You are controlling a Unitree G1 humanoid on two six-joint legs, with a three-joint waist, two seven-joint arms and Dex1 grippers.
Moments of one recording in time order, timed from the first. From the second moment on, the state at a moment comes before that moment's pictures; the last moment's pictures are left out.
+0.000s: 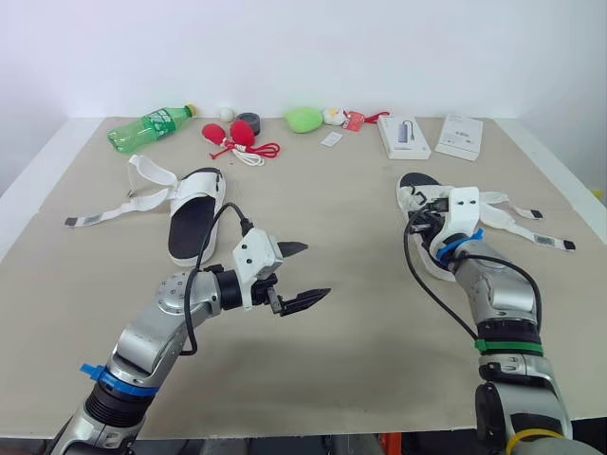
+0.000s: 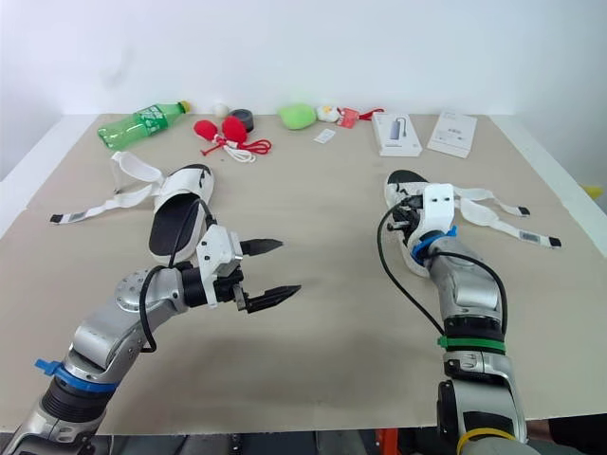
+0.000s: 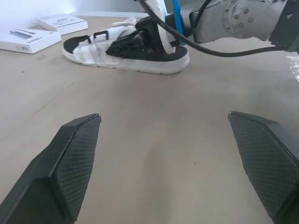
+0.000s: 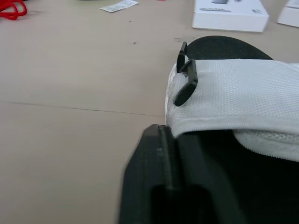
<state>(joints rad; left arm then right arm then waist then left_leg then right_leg) -0.32 0.44 -0.22 -0.39 -0.39 0.44 -0.77 -0.60 -0.45 -0.17 0.39 0.24 0.37 0.39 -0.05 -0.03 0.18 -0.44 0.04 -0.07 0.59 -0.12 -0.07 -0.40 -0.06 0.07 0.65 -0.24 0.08</state>
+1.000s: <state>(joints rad) -0.21 0.62 -0.14 -0.45 -0.47 0.42 -0.95 -0.45 -0.83 0.28 0.19 0.45 -0.09 1.56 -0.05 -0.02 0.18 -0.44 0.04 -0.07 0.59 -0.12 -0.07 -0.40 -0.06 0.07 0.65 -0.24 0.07</state>
